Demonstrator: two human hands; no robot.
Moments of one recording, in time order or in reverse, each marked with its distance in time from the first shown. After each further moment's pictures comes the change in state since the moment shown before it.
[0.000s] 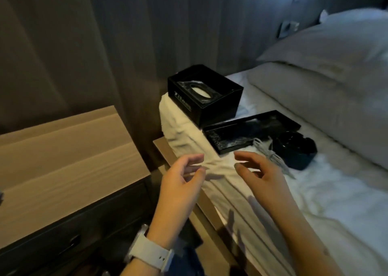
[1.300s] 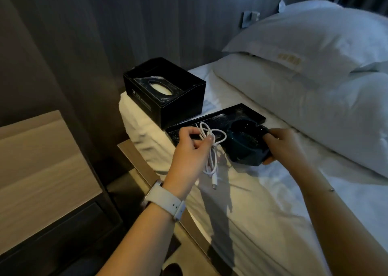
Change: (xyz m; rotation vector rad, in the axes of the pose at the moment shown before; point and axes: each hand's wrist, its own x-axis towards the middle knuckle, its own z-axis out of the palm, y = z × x) left_hand 0.087 0.013 0.097 -0.045 -0.168 -0.063; right_hand 0.089 0.053 -0.111 -0.299 0.209 0.279
